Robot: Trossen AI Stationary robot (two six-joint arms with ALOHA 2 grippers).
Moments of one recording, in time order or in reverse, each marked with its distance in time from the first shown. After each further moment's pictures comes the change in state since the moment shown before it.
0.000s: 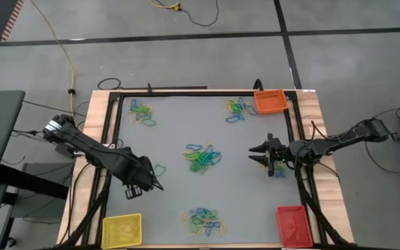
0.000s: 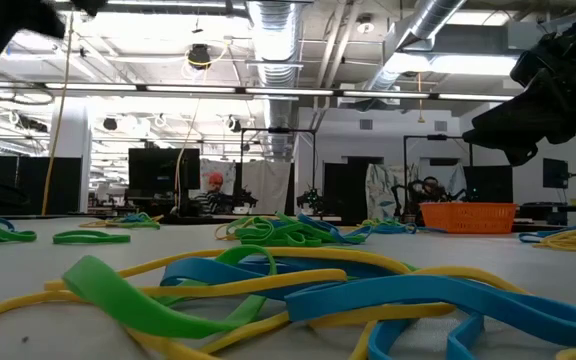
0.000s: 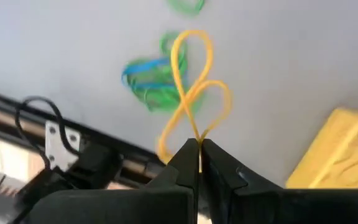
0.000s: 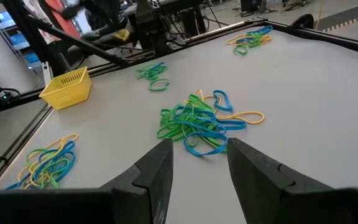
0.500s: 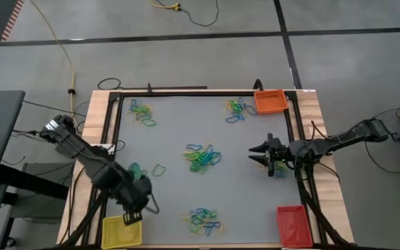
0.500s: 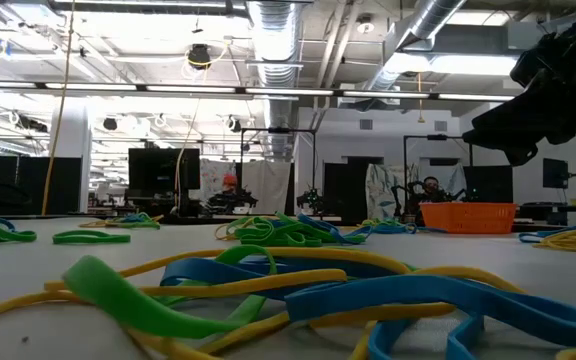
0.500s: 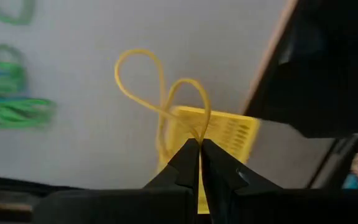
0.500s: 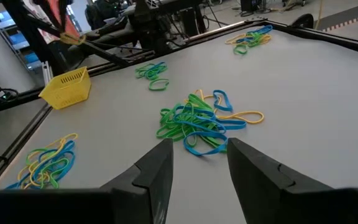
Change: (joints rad) left arm -0.203 0.001 0.092 0.325 0.147 -0.246; right arm 0.000 0.000 0.000 -0.001 0.000 0.000
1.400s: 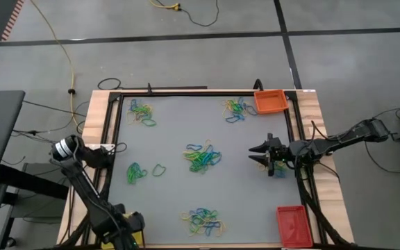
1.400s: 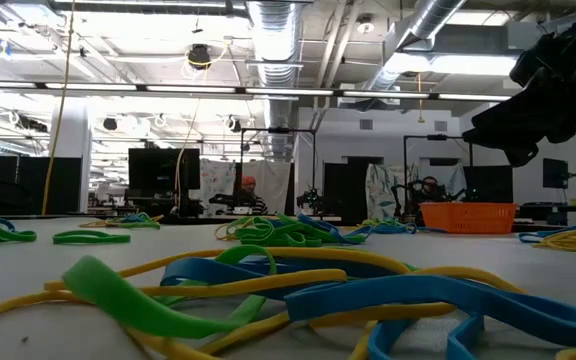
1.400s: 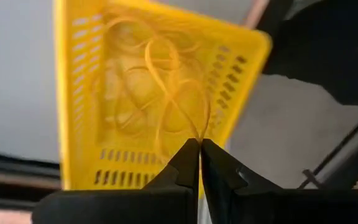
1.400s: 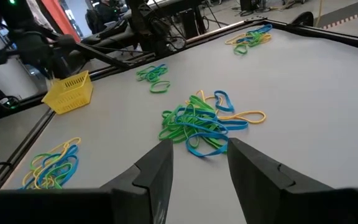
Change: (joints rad) left arm -0.283 0.301 -0.002 0.155 0.099 -0.275; right arm 0.001 0.000 0.000 0.006 0.000 0.027
